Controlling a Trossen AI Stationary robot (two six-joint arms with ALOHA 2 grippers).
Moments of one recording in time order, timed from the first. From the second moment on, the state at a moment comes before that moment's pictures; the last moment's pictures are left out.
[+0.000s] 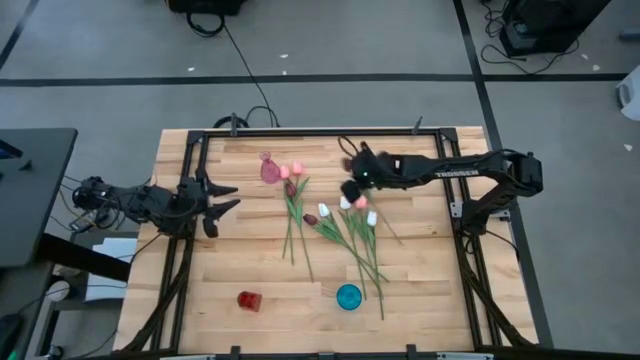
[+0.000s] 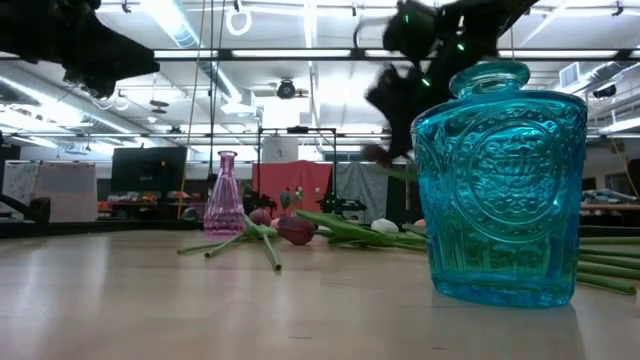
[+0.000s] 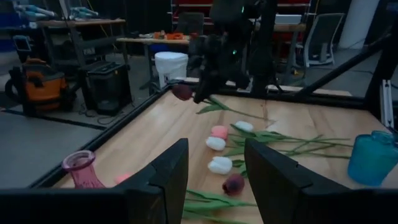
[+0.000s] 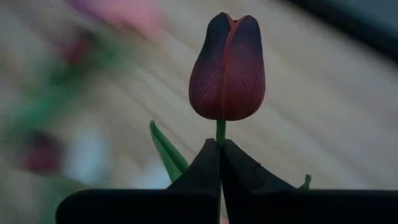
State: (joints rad) left arm -0.30 0.12 0.30 -0.27 -0.59 -0.07; right arm -0.24 1.53 0.99 -0.32 0.27 0.49
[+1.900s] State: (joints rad) left arm 0.01 0.33 0.26 -0.01 -0.53 -0.14; right arm -0.36 1.99 1.67 0.78 -0.26 0.02
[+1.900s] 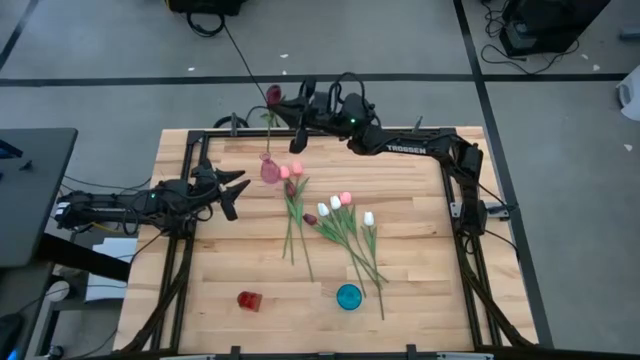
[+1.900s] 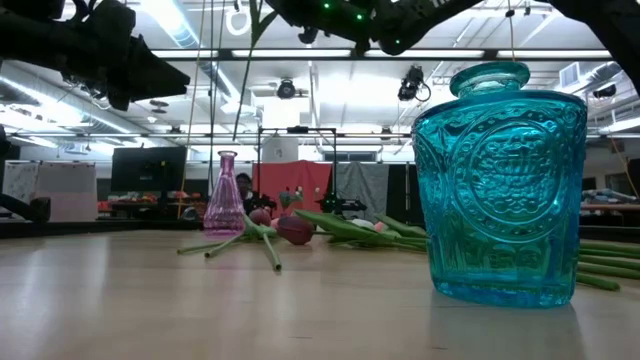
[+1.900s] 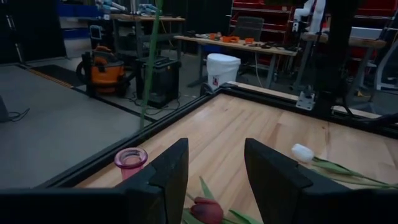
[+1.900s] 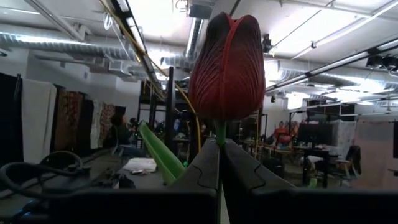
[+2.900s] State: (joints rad) left arm 0.01 0.33 0.26 0.00 -0.53 -0.13; right arm -0.37 2.07 1.67 0.90 -0.24 0.05
